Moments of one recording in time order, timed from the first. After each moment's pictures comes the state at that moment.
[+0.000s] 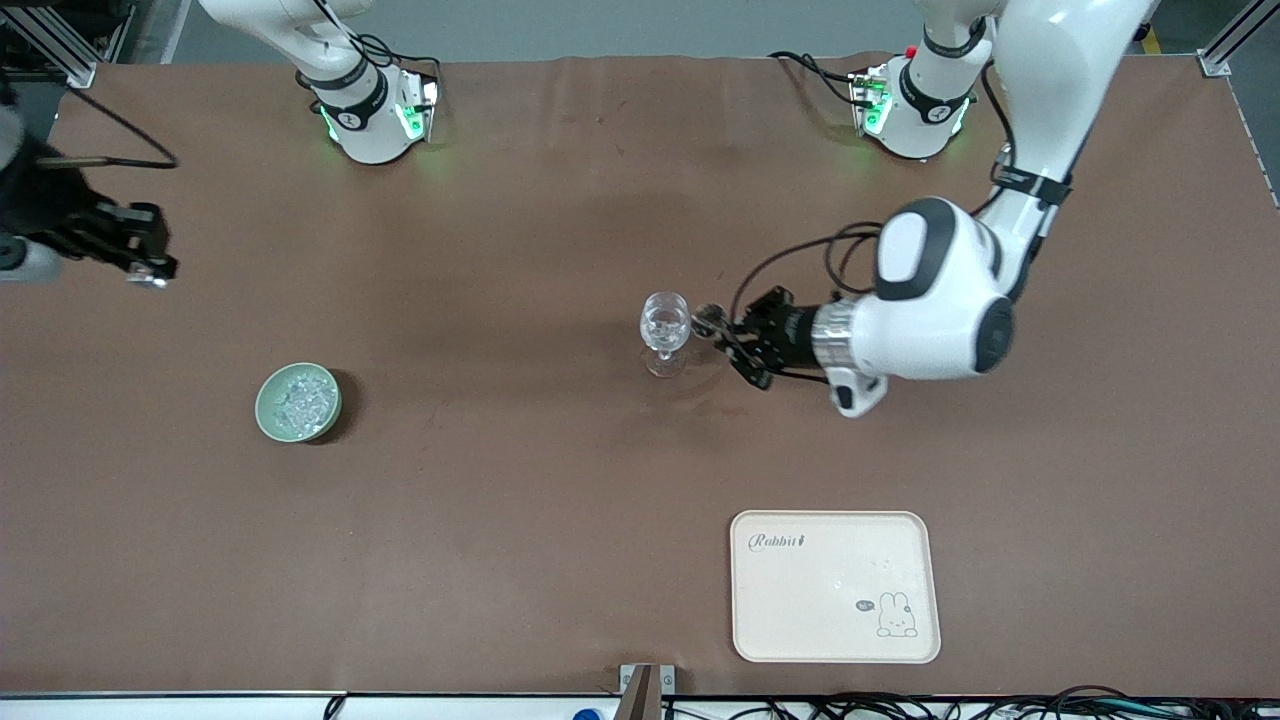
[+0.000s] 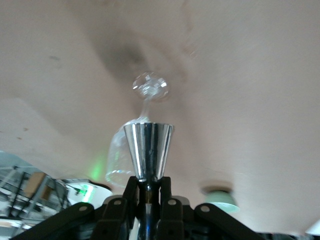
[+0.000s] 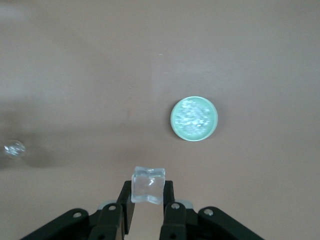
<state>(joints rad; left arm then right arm) -0.05 0.46 -0.38 -1.68 -0.69 2.02 -1.39 0.21 0.03 -0.06 -1.46 0.02 1.51 0.19</state>
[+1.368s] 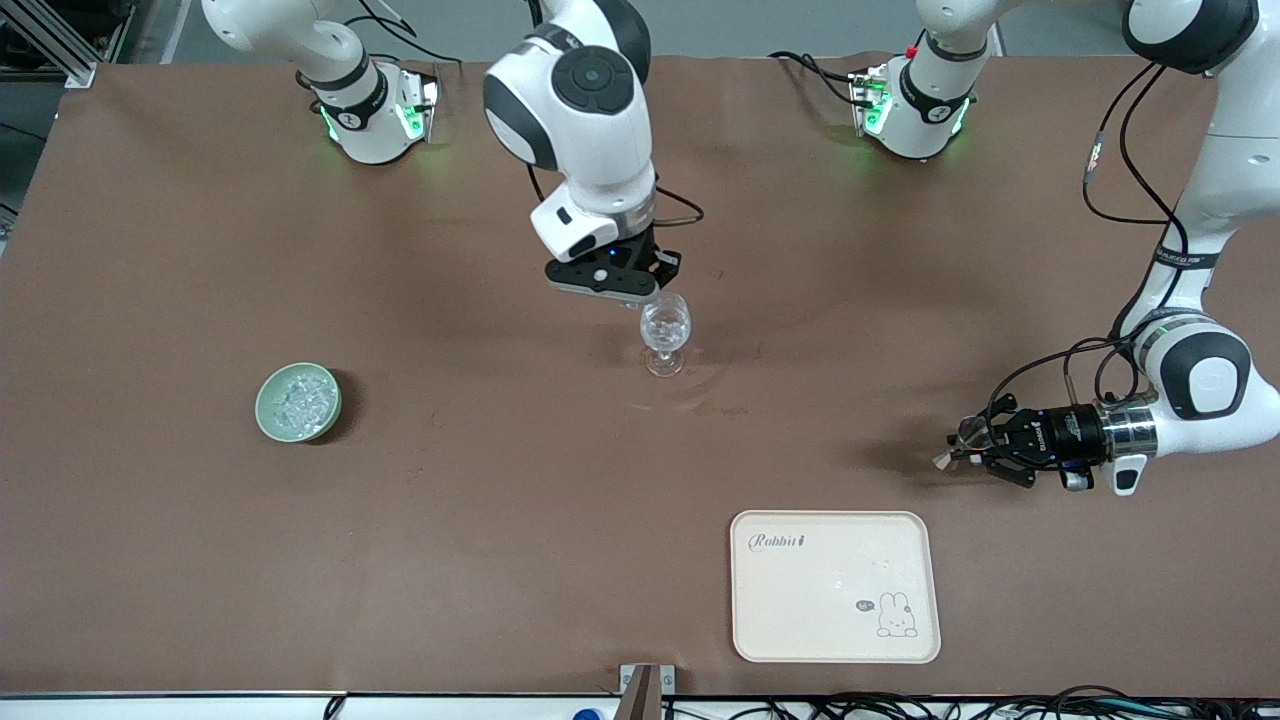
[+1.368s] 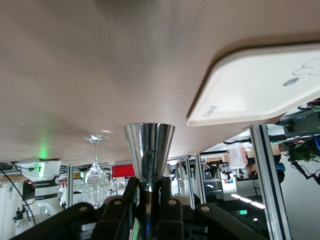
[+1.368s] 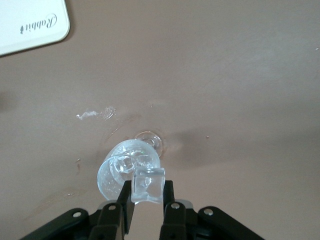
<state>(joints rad) 0.52 0.82 -0.36 -1.59 -0.93 1.85 -0.72 0.87 0.44 -0.06 -1.47 0.01 2.01 1.03</state>
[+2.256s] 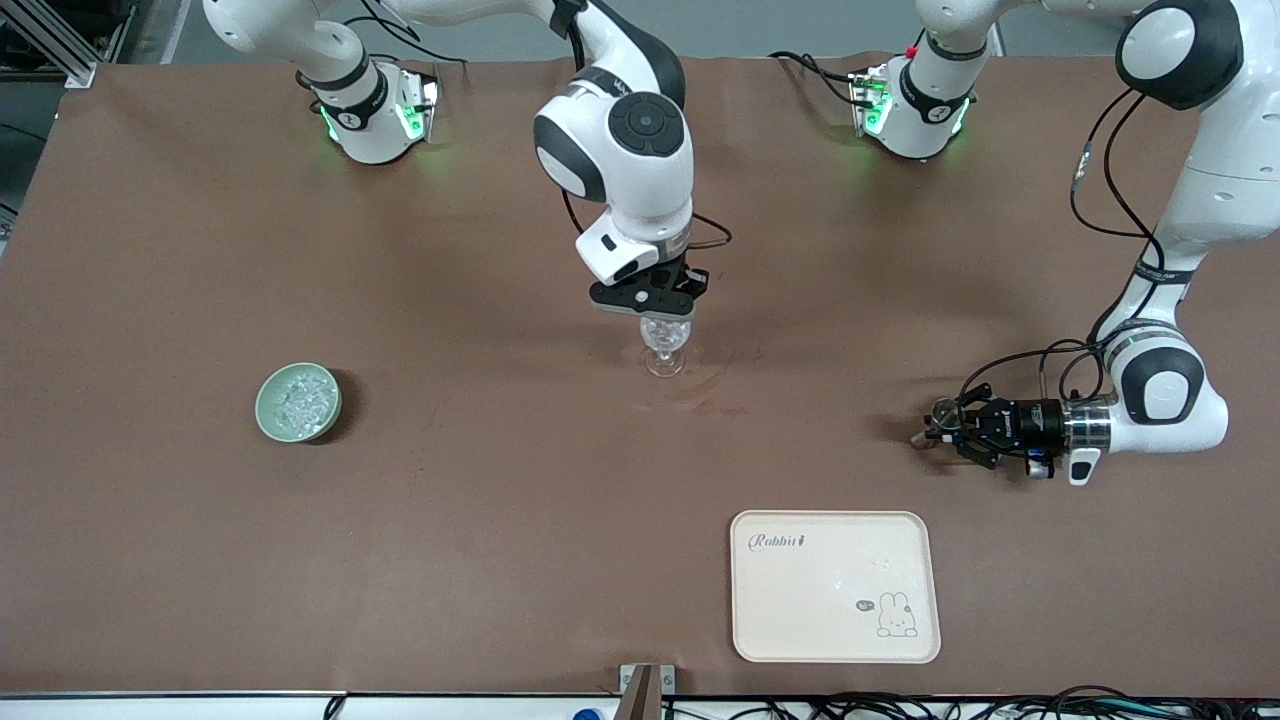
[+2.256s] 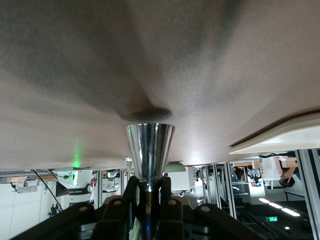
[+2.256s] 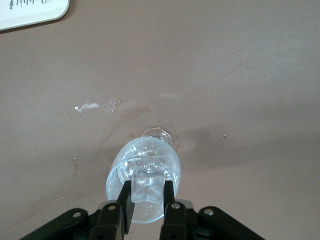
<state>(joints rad) 0.52 0.92 -0.35 -1.59 -0.83 1.82 -0.65 0.90 0.56 -0.06 -1.38 0.01 2.02 1.04</state>
